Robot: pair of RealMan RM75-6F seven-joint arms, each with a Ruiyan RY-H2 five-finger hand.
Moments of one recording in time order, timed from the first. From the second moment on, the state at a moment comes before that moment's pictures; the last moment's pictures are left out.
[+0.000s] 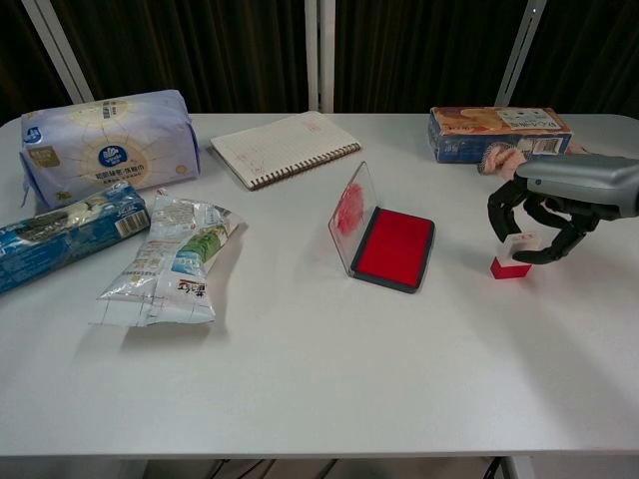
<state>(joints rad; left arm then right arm) -0.15 -1.20 -0.02 -1.49 1.48 1.39 0.03 0.71 -1.44 -0.05 -1.18 -1.56 0.85 0.29</state>
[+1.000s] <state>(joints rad) -0.15 -1.19 -0.02 -1.50 1.48 1.39 0.03 0.71 -1.42 -0.06 -1.20 -1.58 0.86 0.31</state>
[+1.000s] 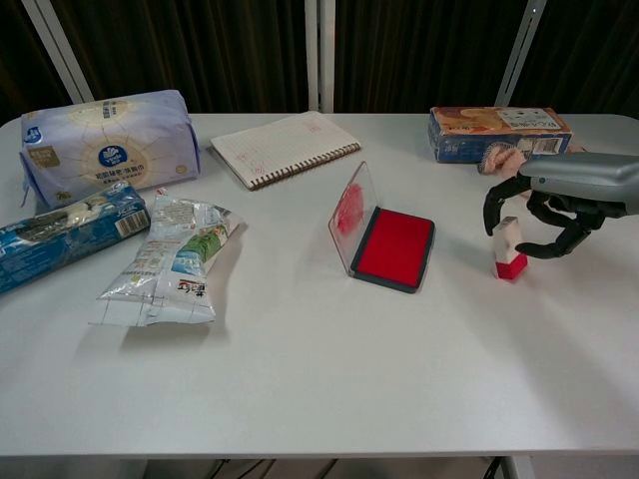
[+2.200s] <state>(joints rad) -0.15 -1.19 -0.02 -1.50 1.49 1.39 0.03 0.69 -1.37 -0.07 -1.24 -1.59 0.88 0.29</state>
